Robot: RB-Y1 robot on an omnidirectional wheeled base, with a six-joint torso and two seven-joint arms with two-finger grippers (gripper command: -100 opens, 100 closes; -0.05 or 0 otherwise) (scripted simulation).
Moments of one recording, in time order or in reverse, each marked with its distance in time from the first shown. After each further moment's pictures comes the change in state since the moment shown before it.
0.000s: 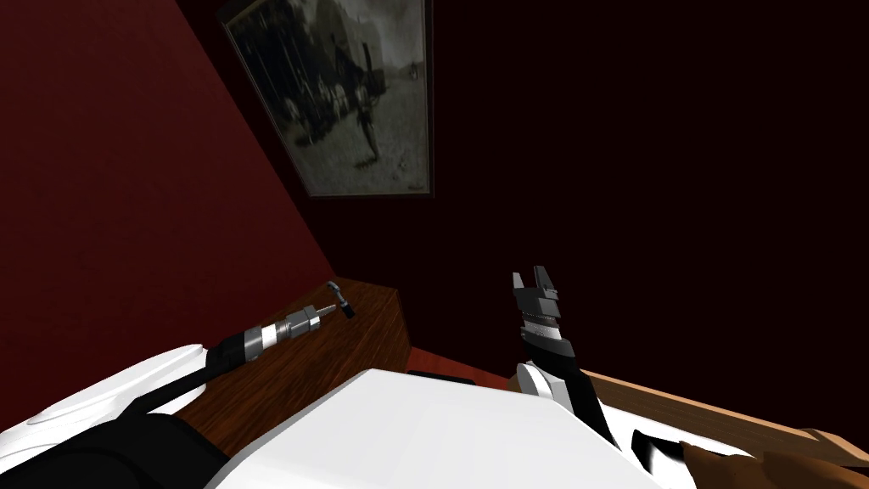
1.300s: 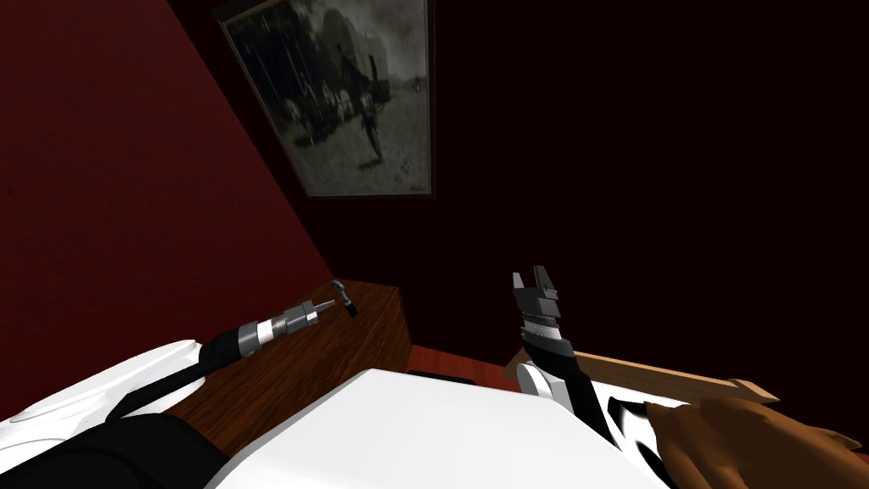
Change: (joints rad) left arm 0.003 0.014 0.040 -0.008 0.039 -0.058 0.030; right arm 0.000 0.000 0.000 0.000 0.000 0.000 0.000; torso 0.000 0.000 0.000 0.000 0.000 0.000
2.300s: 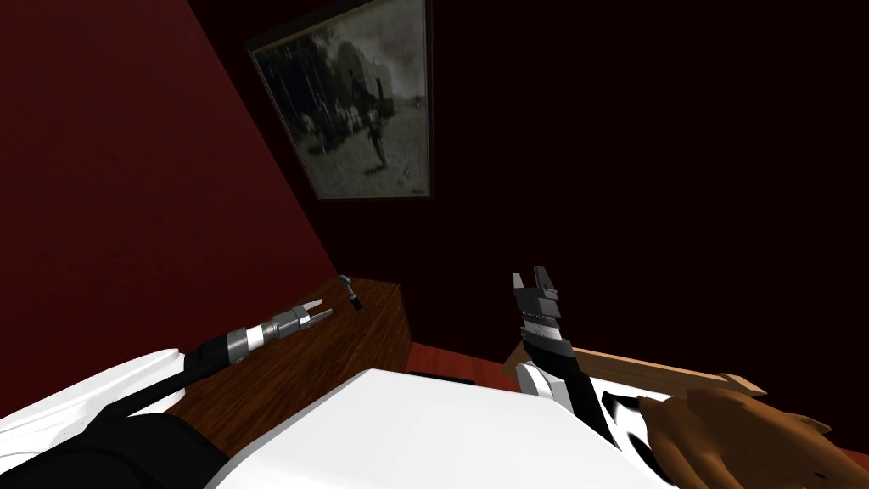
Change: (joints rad) left arm 0.003 0.006 -0.008 0.086 0.002 0.026 -0.025; right arm 0.000 0.000 0.000 0.000 0.000 0.000 0.000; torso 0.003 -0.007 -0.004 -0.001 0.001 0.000
